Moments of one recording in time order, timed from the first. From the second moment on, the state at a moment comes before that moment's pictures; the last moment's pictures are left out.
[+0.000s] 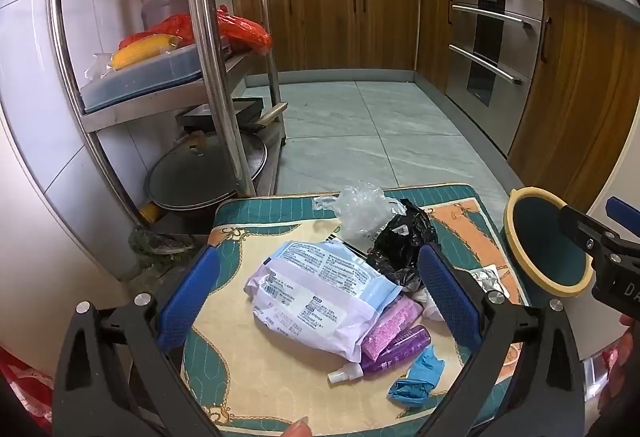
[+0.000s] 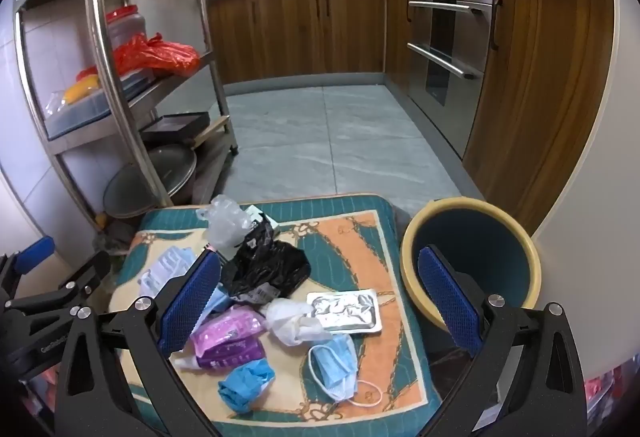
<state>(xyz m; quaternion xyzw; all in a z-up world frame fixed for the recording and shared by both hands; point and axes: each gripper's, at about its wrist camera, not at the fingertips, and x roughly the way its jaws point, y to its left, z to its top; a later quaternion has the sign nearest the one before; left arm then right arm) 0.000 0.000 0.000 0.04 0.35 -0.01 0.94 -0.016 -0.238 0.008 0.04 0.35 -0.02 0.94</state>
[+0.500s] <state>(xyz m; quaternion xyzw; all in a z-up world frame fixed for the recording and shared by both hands) 0.000 0.000 0.000 0.03 0.35 -0.01 0.94 -0.017 -0.237 0.011 0.04 0.35 -0.02 0.94</state>
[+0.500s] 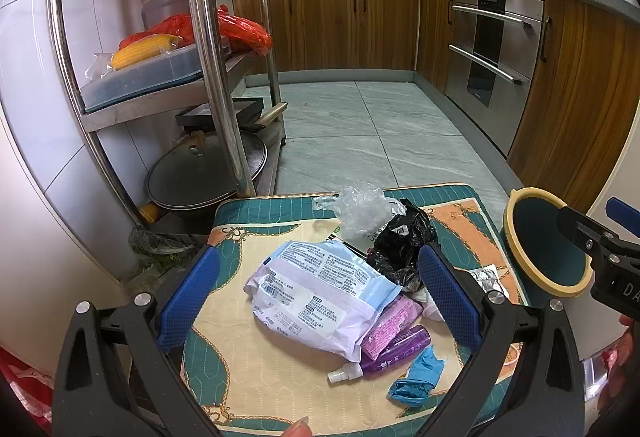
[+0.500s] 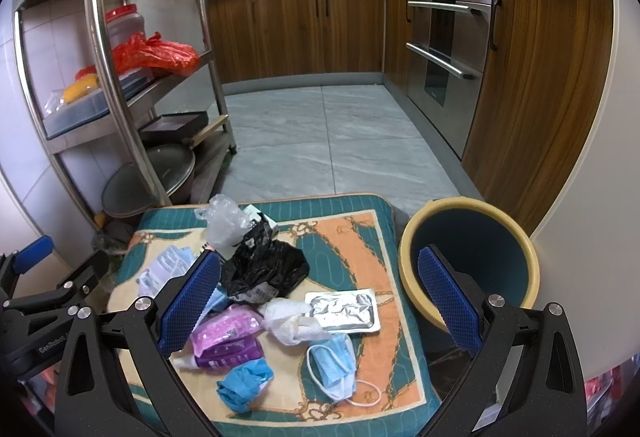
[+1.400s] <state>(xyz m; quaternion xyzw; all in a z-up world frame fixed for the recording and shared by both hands) 0.001 0.001 -0.001 0.03 0.35 -0.01 0.94 -0.017 -0.239 0.010 0.04 0.35 -0.02 0.94</state>
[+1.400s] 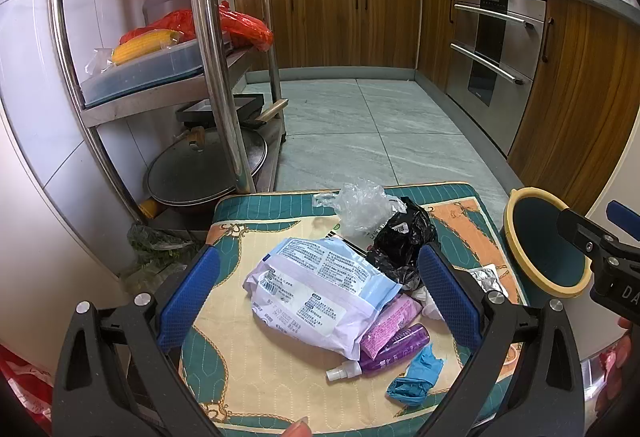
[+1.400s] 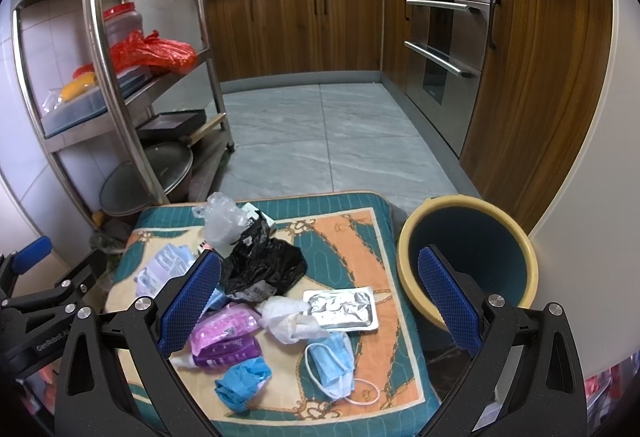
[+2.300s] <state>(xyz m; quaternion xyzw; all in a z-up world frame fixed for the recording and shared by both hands) 0.001 0.001 -0.003 0.03 0.35 -0.01 0.94 -0.017 -0.239 0.010 0.04 0.35 -0.02 0.94</state>
